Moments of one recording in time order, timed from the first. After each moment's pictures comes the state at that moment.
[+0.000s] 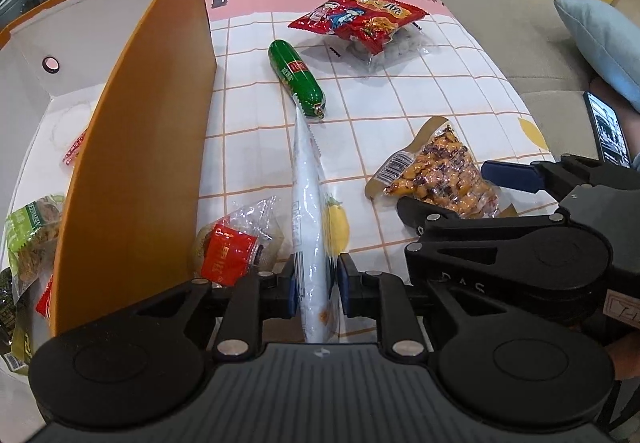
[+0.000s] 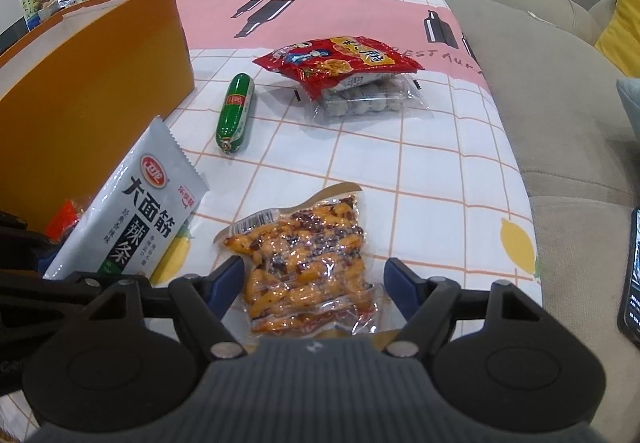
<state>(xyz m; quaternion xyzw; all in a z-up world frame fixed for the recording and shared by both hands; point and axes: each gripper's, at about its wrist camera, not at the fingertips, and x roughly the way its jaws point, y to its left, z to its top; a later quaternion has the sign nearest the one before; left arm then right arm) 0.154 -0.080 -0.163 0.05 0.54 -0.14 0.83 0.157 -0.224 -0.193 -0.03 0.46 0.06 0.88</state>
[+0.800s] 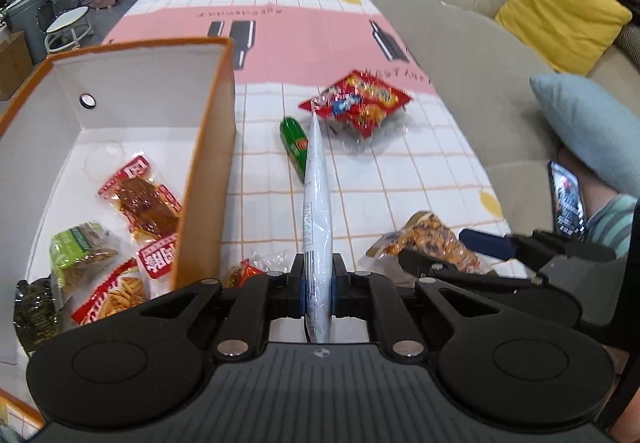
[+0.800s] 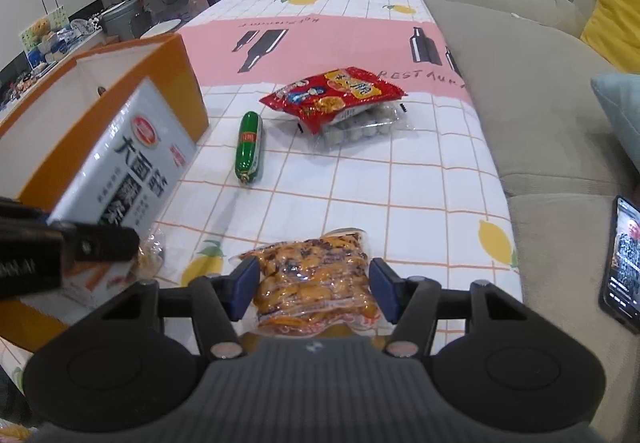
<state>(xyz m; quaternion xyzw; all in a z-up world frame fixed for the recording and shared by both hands) 0.143 -0.057 -0.096 -0.02 0.49 -0.15 0.86 0.138 -0.229 -0.154 0.01 0.45 0.05 0.89</state>
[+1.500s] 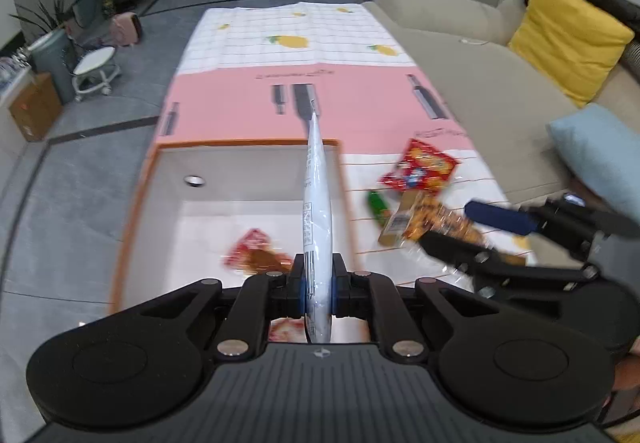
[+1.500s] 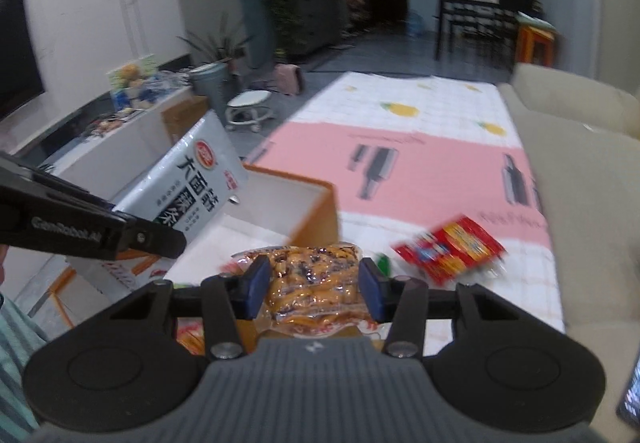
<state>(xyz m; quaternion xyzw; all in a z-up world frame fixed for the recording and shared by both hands) 0.165 0.034 -0.005 0.03 0.46 -0.13 0.88 0.139 -0.149 -0.041 0.01 0.33 0.18 0.93</state>
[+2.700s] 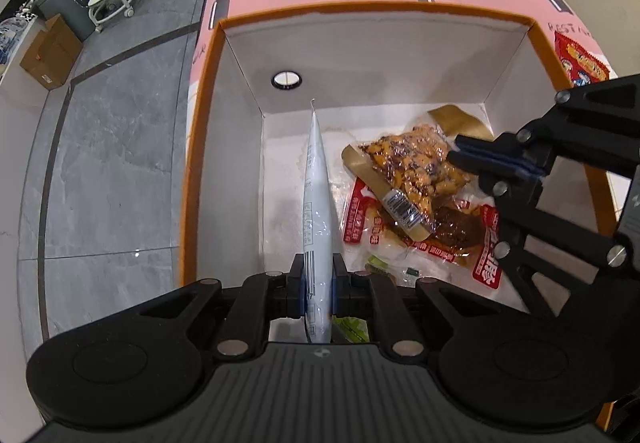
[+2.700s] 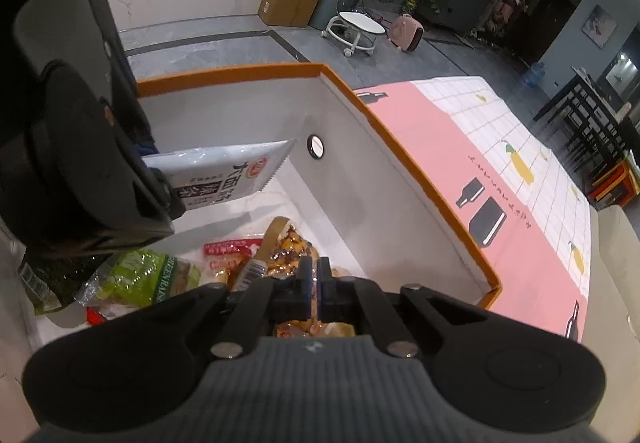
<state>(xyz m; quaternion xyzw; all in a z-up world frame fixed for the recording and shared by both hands) 0.255 0.100 -0.113 0.11 0.60 -0.07 0.79 0.240 0.004 -0.125 -0.30 0.36 0.28 0.84</state>
